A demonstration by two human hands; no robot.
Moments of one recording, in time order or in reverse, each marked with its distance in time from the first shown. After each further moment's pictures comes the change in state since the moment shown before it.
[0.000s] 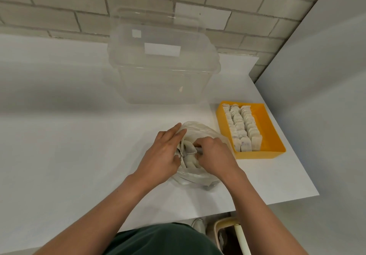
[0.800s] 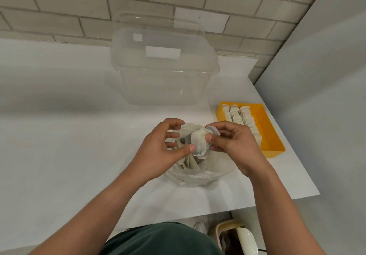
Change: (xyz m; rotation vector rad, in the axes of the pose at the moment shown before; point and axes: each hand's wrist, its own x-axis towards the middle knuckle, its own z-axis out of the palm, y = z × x) left_hand -0.017 0.030 -0.037 -0.663 0.154 -0.157; right_hand -0.032 0.015 -0.056 1.163 0.101 0.071
